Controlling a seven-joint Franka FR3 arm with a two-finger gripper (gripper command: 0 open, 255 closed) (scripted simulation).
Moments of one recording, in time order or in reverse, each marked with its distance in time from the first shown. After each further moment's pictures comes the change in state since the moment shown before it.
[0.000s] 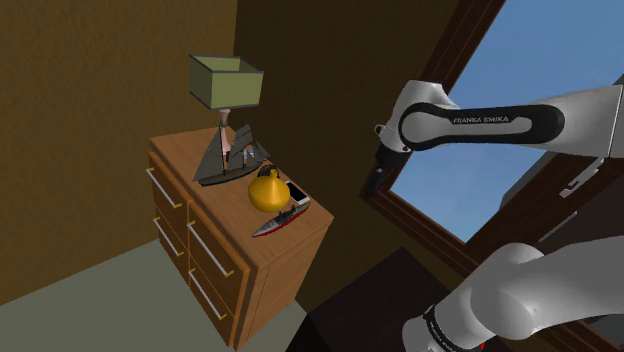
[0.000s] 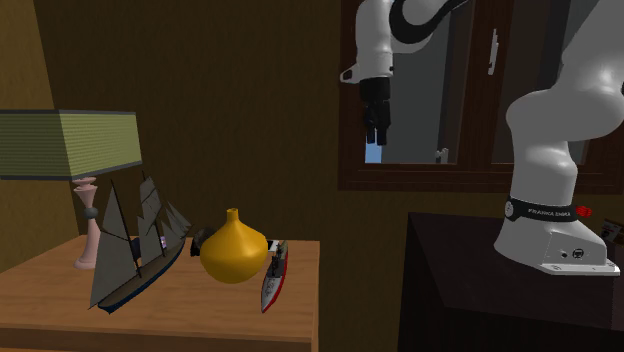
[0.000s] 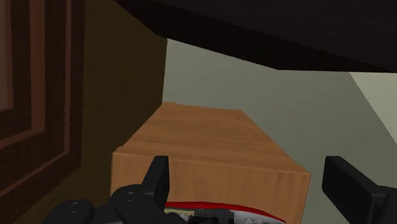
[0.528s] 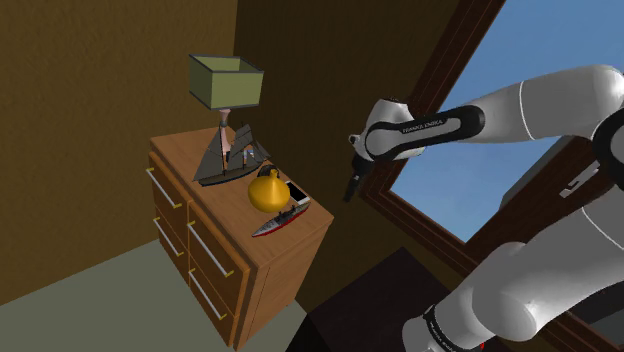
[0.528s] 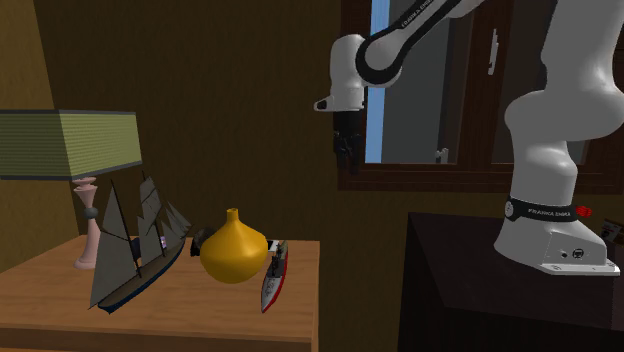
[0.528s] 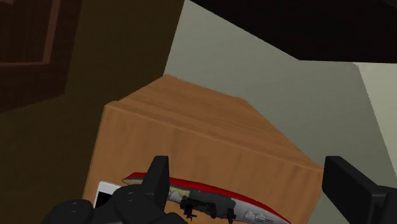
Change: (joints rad) arm 0.039 0.320 -0.053 0.082 0.031 0.276 -0.239
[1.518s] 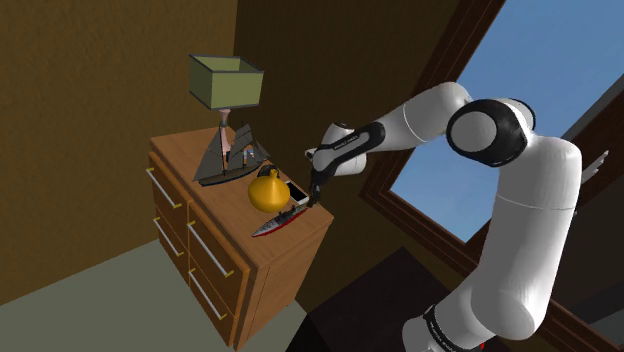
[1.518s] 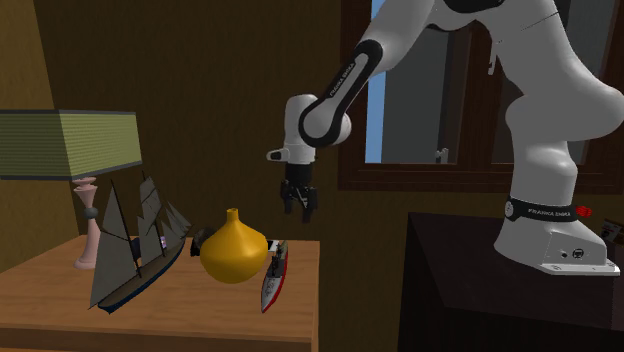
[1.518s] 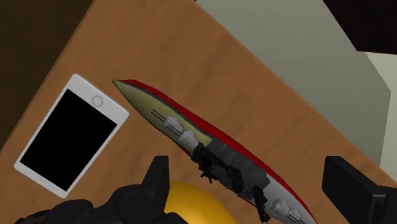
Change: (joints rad) arm -0.021 0.594 0.082 0.373 0.147 0.285 -0.436
